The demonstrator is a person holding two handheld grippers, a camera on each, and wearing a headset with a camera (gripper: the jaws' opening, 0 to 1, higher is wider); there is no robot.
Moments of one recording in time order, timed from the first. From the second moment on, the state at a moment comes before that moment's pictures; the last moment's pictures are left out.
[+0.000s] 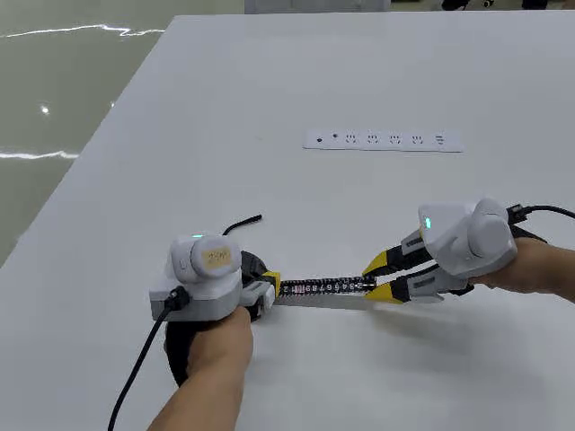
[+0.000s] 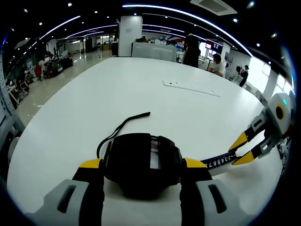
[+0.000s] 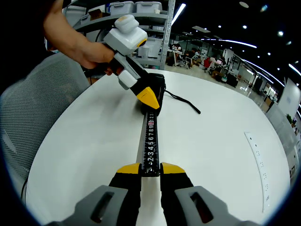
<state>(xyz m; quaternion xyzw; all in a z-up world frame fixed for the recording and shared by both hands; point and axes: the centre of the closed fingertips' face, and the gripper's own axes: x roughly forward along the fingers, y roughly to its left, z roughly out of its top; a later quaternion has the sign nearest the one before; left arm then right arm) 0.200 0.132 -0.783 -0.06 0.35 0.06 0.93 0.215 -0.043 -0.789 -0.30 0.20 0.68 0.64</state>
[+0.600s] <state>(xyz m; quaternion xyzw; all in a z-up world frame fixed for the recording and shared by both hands) 0.201 0.133 -0.785 -0.07 0.35 0.06 0.93 0.215 -0.037 -0.789 -0.31 0.20 0.68 0.64</state>
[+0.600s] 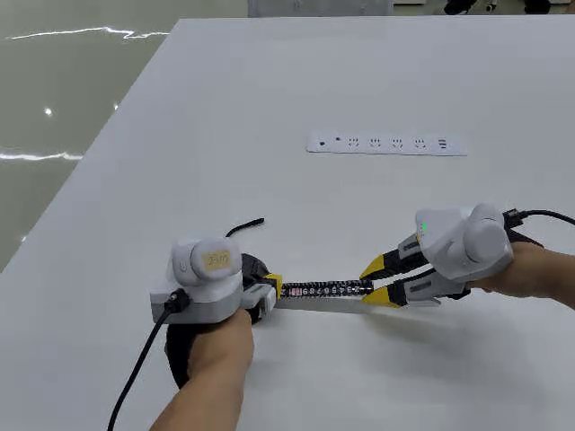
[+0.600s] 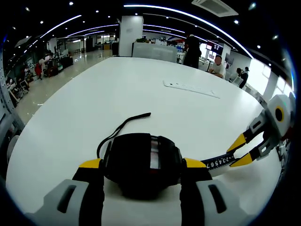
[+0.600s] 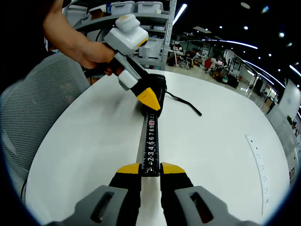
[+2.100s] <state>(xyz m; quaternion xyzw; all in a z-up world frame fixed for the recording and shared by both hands) 0.200 0.135 -0.784 -0.07 0.35 0.06 0.93 0.215 -0.029 -0.785 -0.31 0.20 0.68 0.63</state>
